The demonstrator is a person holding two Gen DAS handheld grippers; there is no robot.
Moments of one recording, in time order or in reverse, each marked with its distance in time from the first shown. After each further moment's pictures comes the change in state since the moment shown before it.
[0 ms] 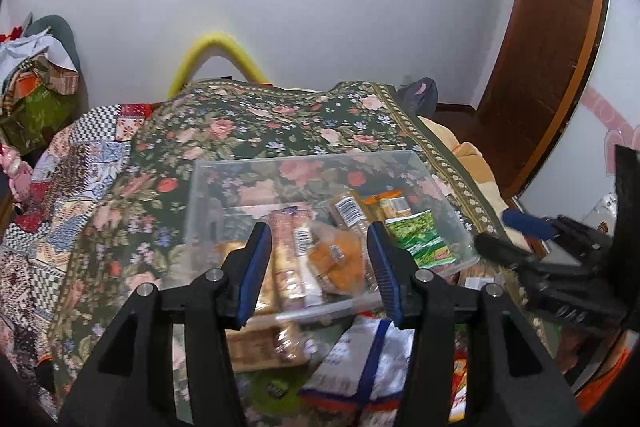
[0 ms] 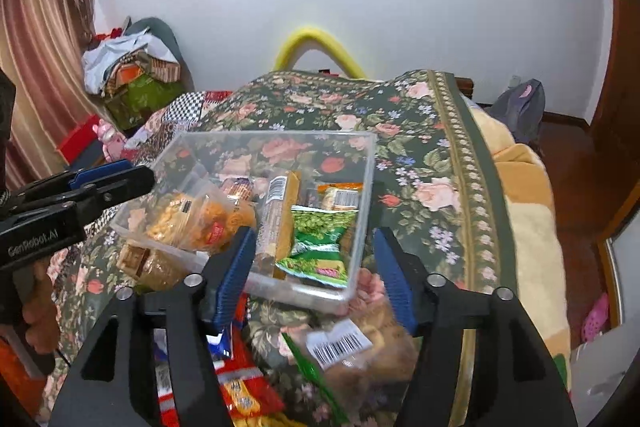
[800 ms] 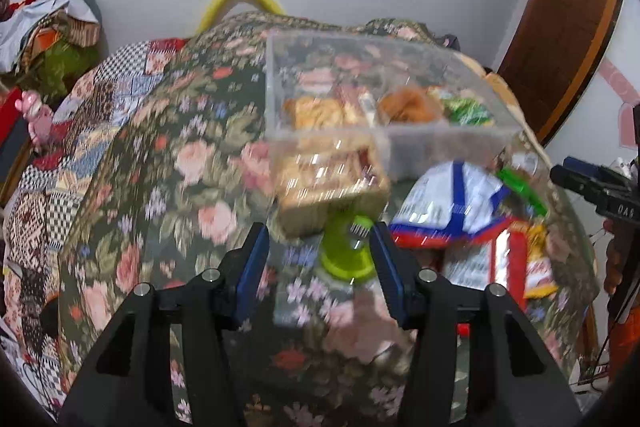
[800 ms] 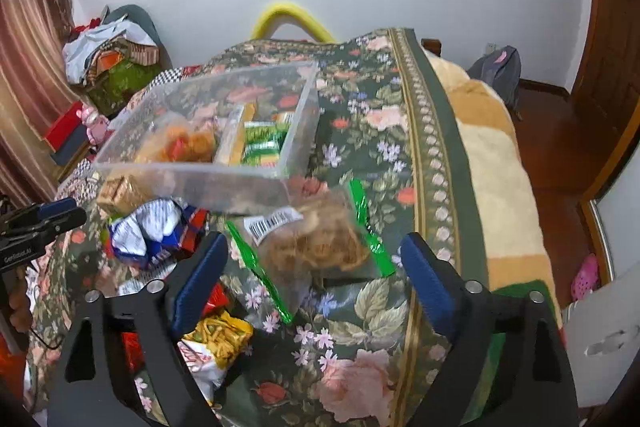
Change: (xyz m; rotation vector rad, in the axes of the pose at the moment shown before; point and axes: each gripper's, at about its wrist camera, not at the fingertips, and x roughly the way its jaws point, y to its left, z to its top) left arm -0.013 0.051 -0.109 -0.038 0.173 0.058; right arm -0.011 -0.031 -0.058 0.043 0.099 -0.051
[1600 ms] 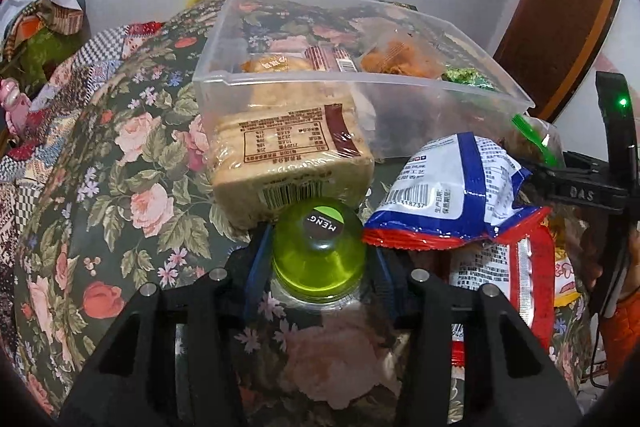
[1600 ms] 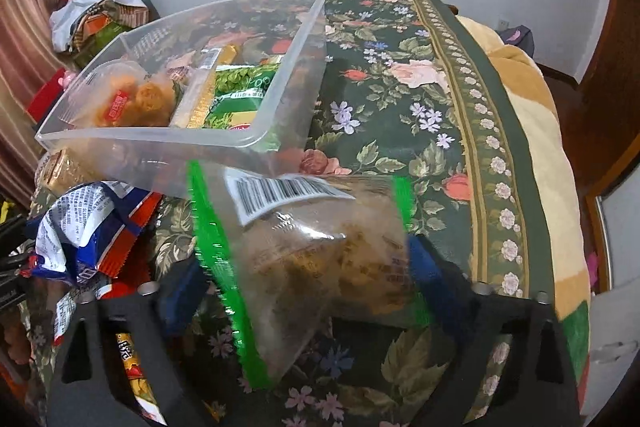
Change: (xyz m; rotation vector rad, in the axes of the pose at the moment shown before) left arm 0.049 -0.020 -0.007 -0.002 0.004 -0.054; right arm 0.066 0.008 -0.004 -0.030 0.111 -0.029
